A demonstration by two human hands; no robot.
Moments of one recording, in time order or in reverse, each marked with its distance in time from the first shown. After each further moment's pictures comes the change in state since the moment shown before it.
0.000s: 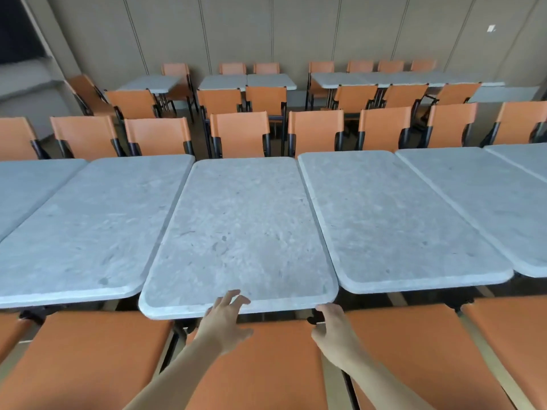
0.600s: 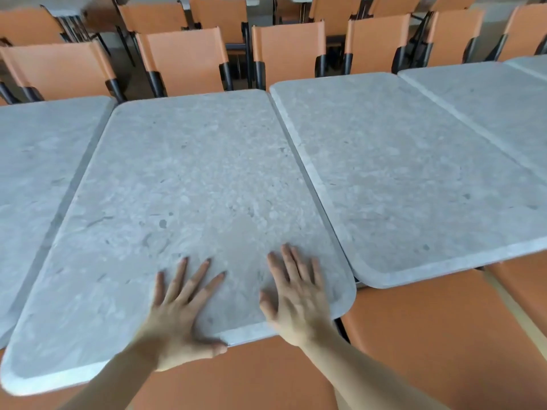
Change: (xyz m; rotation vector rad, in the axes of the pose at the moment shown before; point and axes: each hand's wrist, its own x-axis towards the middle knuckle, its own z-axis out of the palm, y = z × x) left_hand 0.188 -0.097 0.074 0.432 0.008 0.350; right_hand 0.216 0.024 0.096 -0.409 0.353 -0.241
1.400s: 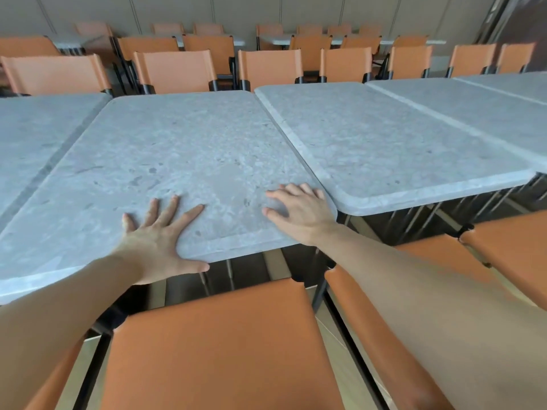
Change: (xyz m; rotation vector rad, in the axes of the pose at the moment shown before) left_hand -0.023 0.006 0.015 0.111 0.018 -0.205; right_hand -0.015 0.031 -0.027 -0.043 0.045 -0.045
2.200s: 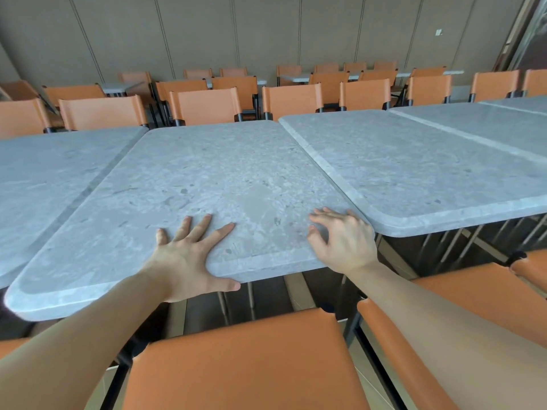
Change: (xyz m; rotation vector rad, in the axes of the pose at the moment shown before) left_hand 0.002 -0.004 0.001 0.032 0.048 0.034; right_hand -0.009 0.002 0.030 0.109 0.442 0.028
